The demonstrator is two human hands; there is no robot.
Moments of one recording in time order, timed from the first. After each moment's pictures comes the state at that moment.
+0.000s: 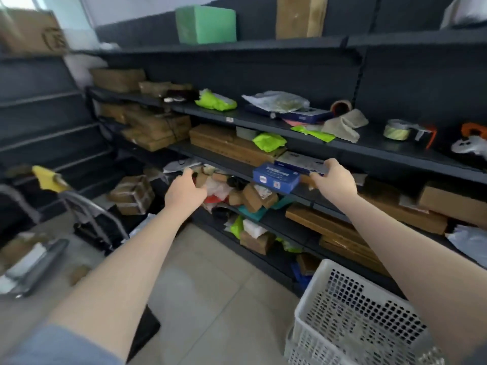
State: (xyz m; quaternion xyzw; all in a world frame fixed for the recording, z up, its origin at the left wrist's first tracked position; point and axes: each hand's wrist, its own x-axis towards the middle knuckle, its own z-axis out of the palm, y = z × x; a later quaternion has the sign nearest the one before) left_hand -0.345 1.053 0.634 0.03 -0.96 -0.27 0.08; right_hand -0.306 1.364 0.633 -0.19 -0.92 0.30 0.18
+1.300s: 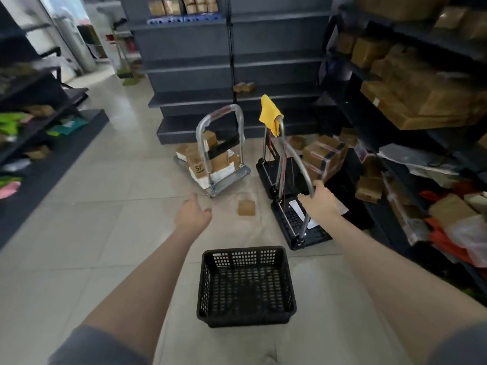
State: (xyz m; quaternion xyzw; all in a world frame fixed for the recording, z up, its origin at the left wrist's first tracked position) left_hand -0.446 0.396 0.468 0.49 -0.83 -0.25 0.05; right_hand -0.642 0.599 0.464 0.16 -0.93 0.31 -0.12
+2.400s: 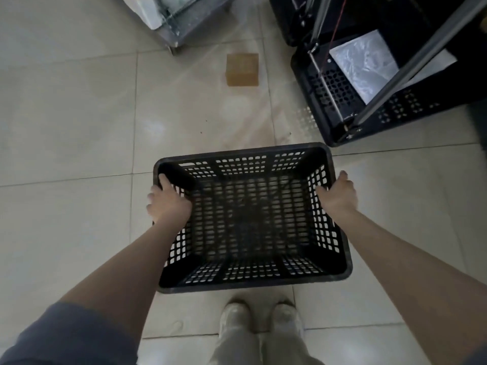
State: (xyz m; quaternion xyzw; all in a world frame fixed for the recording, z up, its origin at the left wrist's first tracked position) left_hand -0.509 0.275 -0.157 0.60 -0.76 -0.16 -0.19; right_hand -0.715 0.523 -0.172 0.00 -0.95 0.16 -0.28
